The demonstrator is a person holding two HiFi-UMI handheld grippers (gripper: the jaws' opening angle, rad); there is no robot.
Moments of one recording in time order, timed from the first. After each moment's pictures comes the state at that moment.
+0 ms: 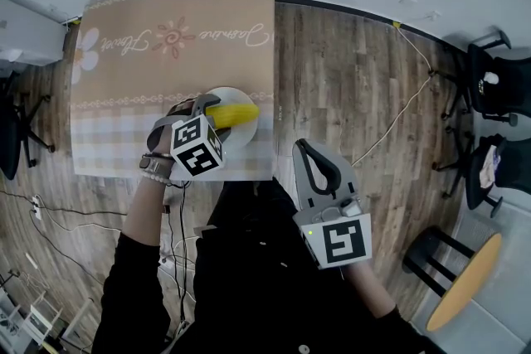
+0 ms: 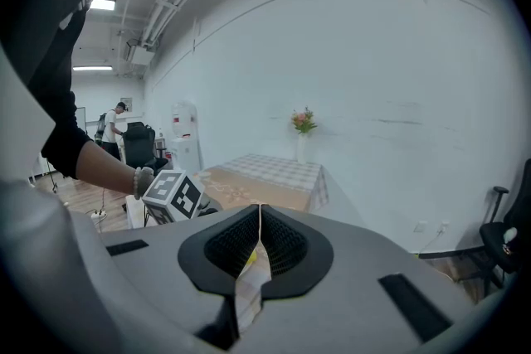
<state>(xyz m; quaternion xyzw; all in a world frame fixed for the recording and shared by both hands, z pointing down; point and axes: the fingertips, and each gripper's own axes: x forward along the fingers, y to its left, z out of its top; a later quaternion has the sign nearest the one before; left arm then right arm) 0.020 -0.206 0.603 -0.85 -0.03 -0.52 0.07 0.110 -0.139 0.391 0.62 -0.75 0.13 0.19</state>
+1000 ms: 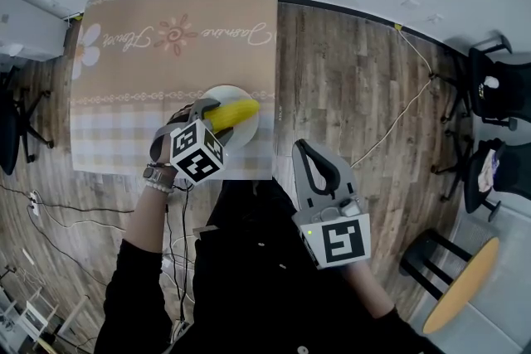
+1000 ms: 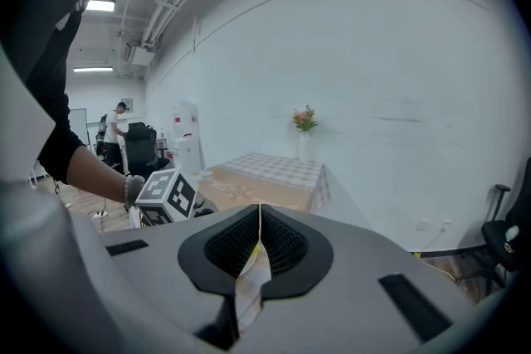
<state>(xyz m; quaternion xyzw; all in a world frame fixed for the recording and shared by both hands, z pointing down) 0.017 -0.204 0.598 -0.87 0.03 -0.50 0.02 0.106 -0.139 0.396 0.62 -0.75 0.14 0.19</state>
